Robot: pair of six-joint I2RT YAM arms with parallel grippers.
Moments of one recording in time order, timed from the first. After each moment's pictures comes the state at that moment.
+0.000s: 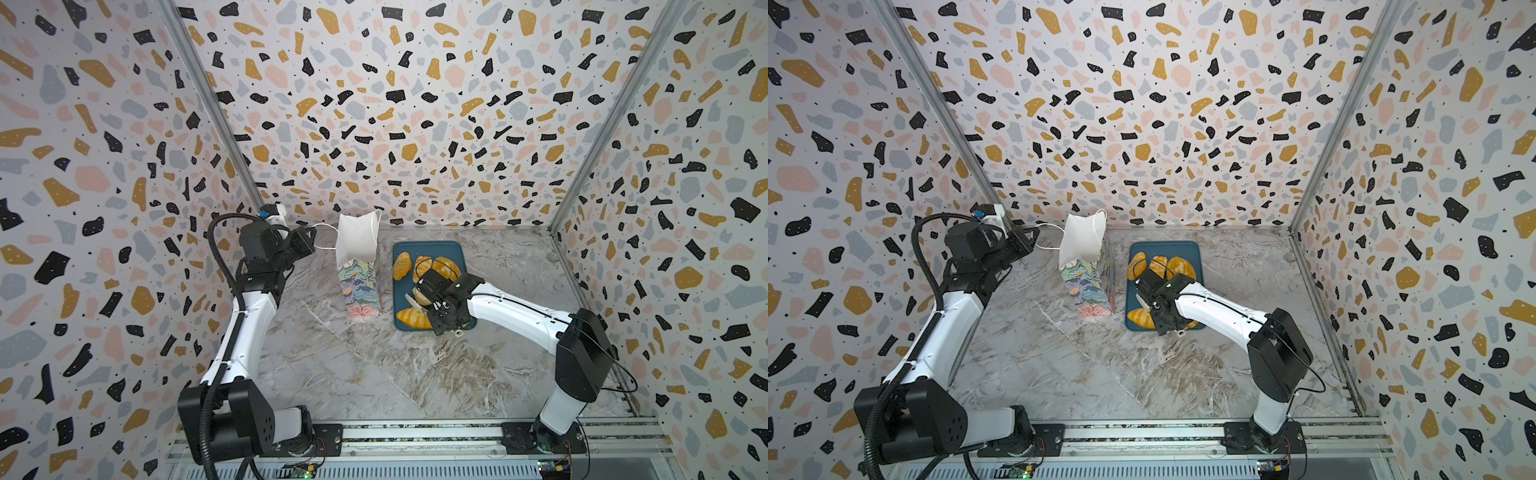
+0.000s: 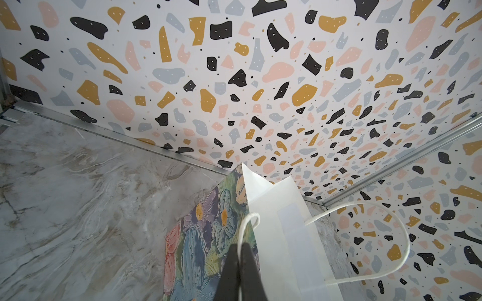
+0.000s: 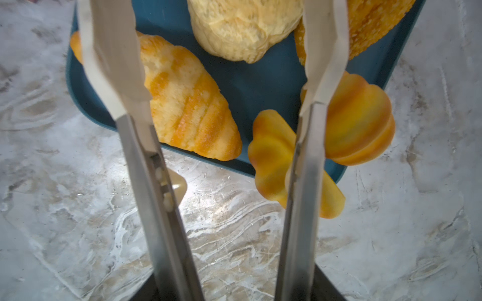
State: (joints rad) left arm 0.14 1.31 1.13 -0.09 0.49 -0.50; right arm 0.83 1.74 1.39 -1.03 0.20 0.38
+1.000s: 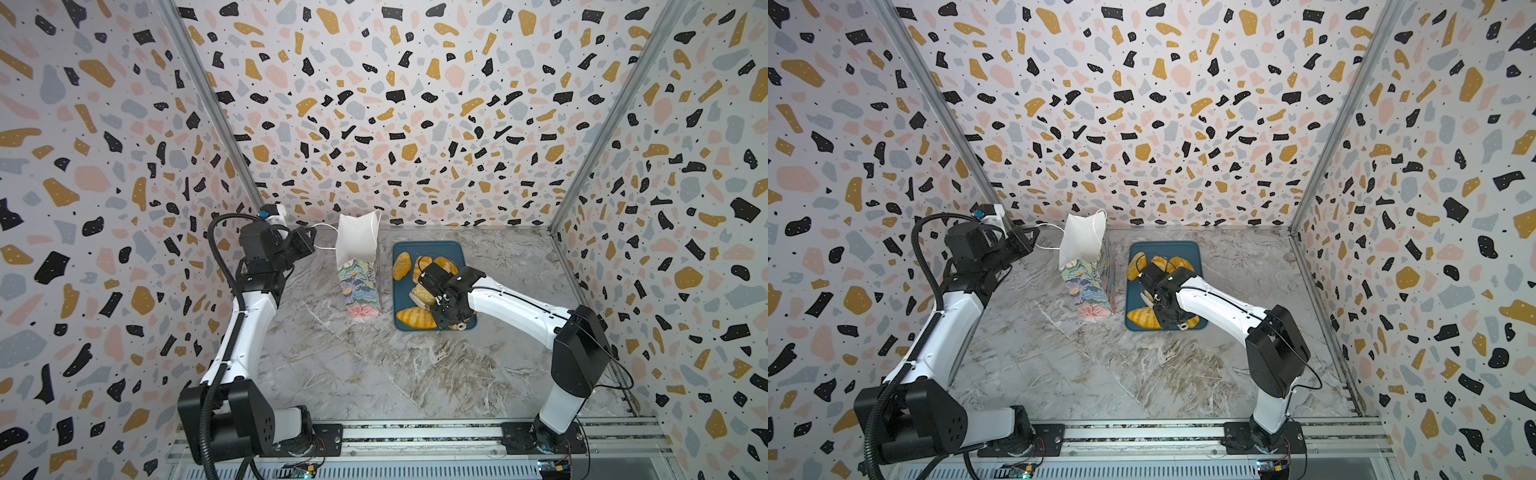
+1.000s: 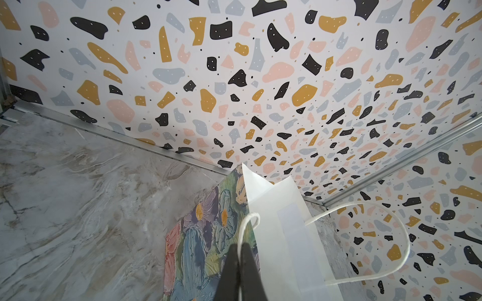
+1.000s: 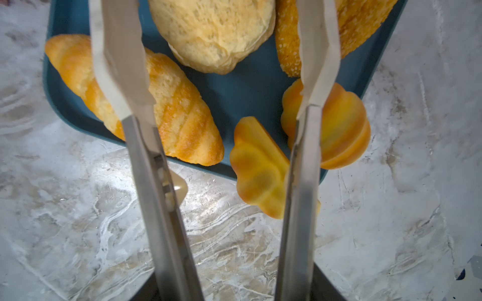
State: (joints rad) left arm 0.14 1.31 1.13 -0.09 0.49 -0.50; right arm 0.80 1.76 1.45 -1.08 0.20 0.34
